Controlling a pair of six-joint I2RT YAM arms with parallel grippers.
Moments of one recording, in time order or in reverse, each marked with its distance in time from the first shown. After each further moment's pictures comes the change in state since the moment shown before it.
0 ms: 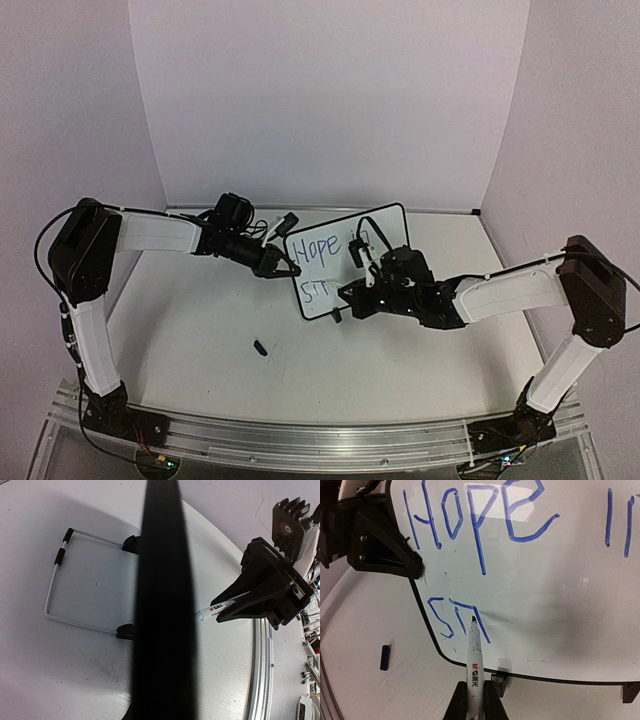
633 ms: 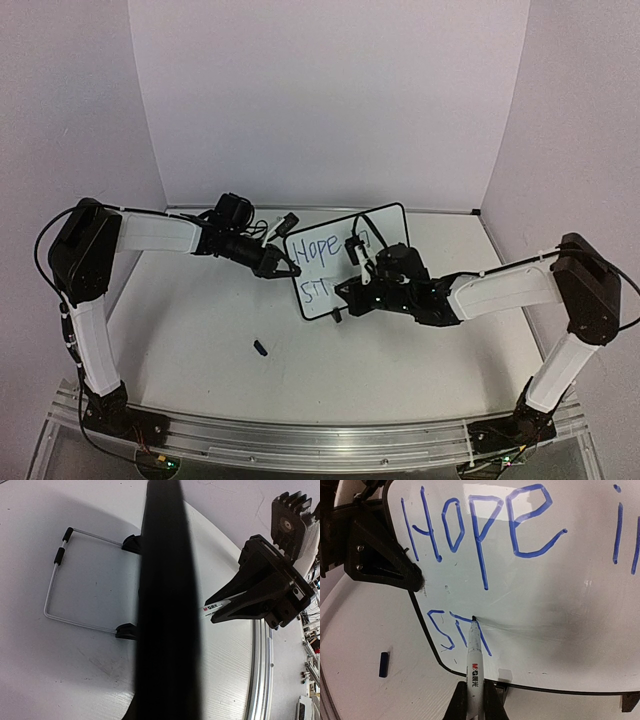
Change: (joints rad) left arm -0.001 0.000 0.001 -0.005 0.000 0.000; right arm 0.000 0.033 0.045 -0.004 0.008 -0.010
